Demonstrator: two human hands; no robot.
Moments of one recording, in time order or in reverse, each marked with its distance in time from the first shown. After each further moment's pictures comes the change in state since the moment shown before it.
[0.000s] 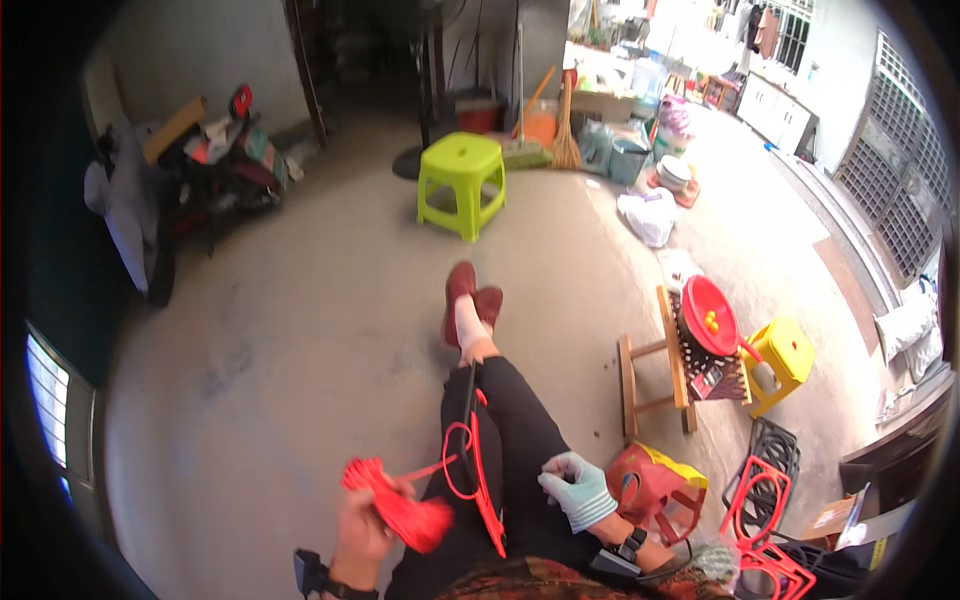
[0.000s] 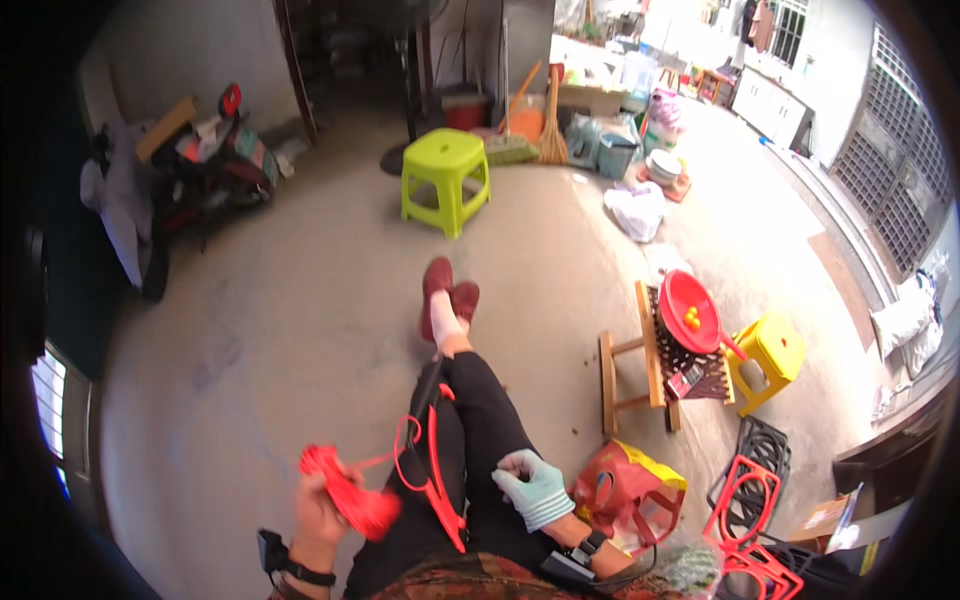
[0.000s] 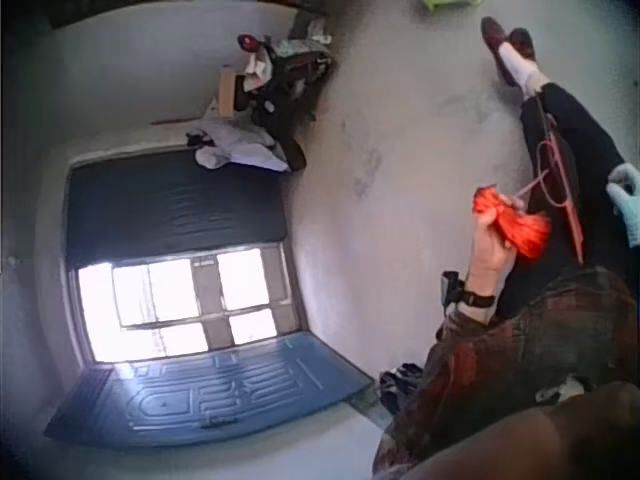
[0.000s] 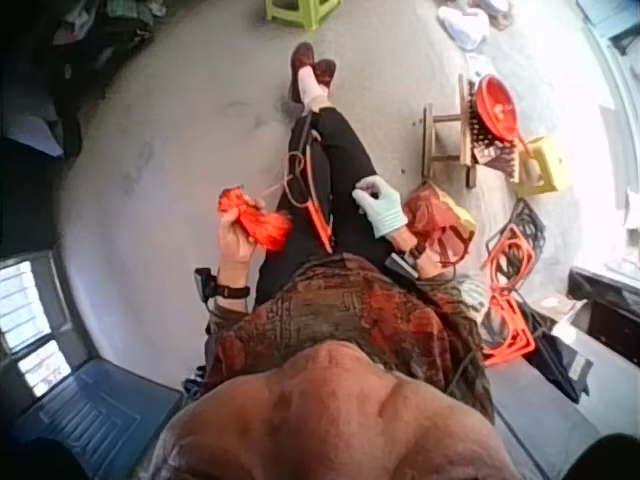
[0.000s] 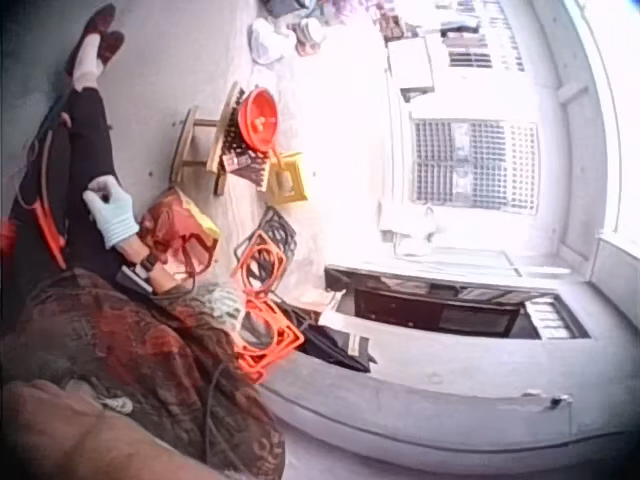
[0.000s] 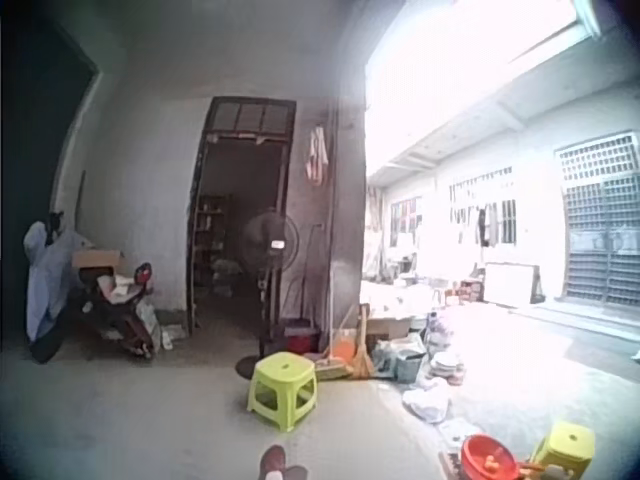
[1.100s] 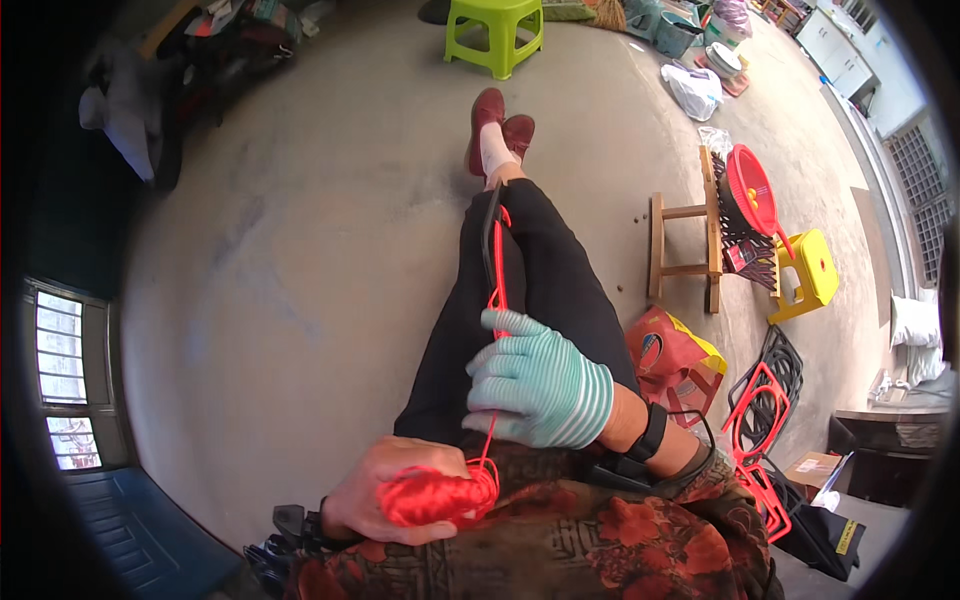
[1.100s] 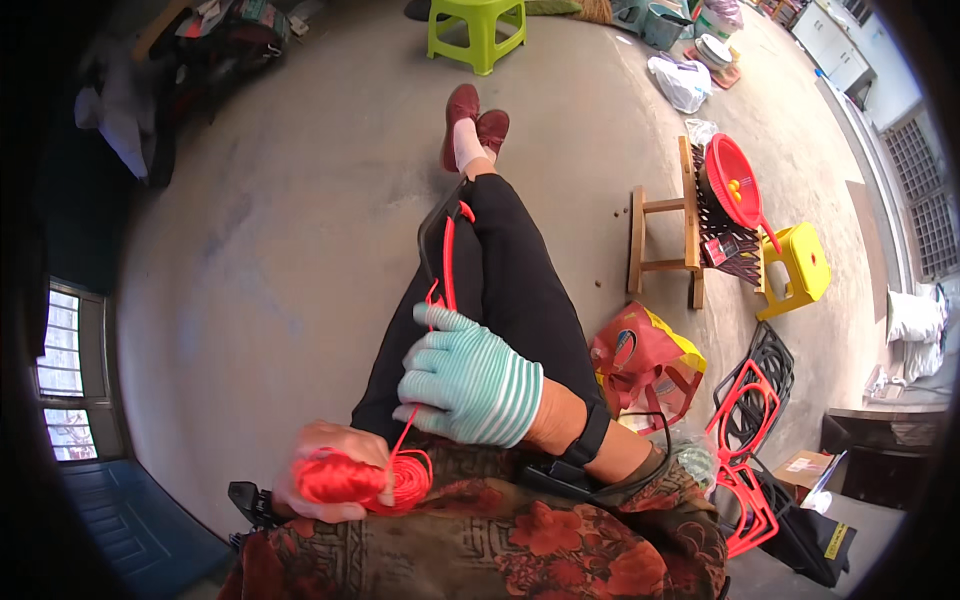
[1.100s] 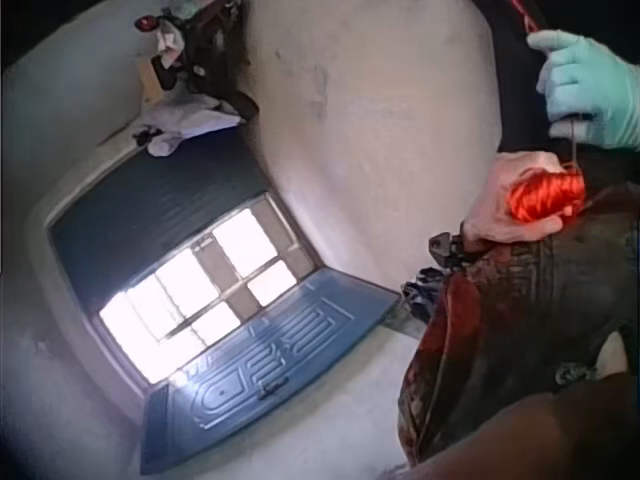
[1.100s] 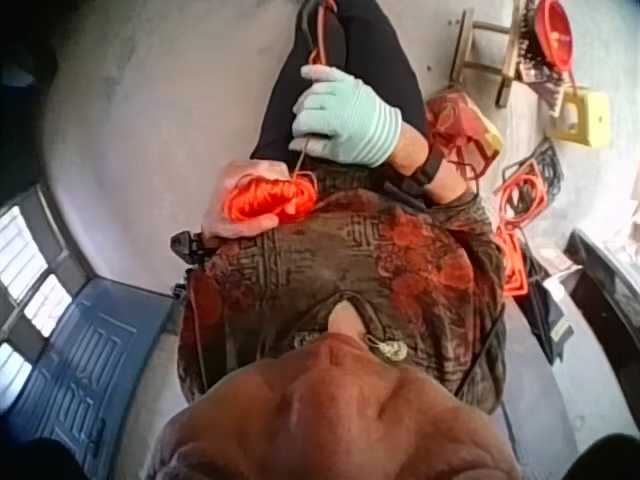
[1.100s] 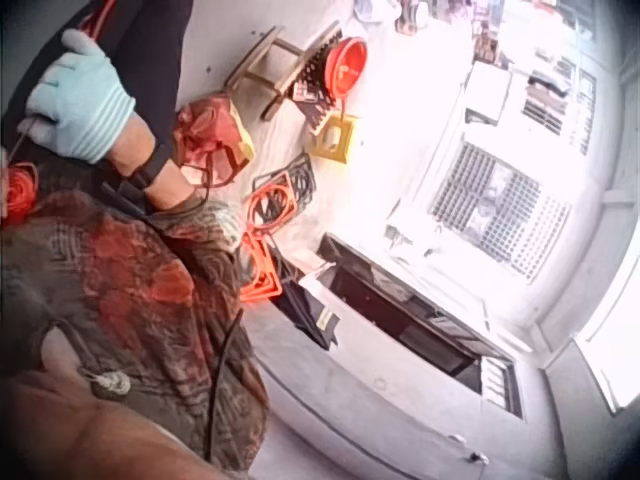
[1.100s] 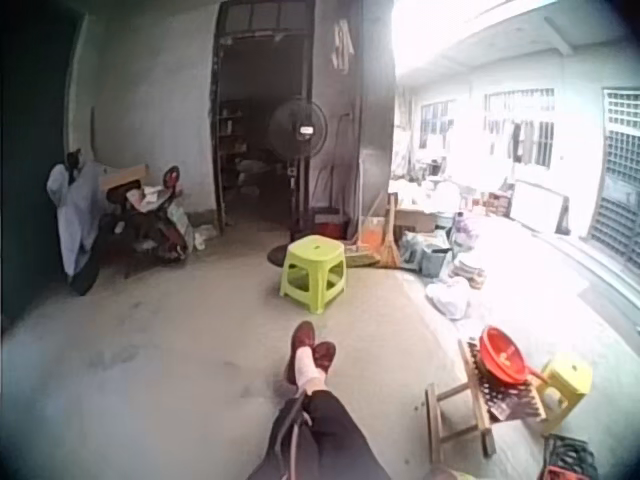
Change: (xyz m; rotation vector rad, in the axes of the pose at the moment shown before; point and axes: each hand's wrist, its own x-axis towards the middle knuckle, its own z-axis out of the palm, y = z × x) left_hand -0.113 0.028 0.067 0.809 -0.734 -0.031; right_hand -0.049 -0.086 0.066 -0.529 -0.710 -1.126
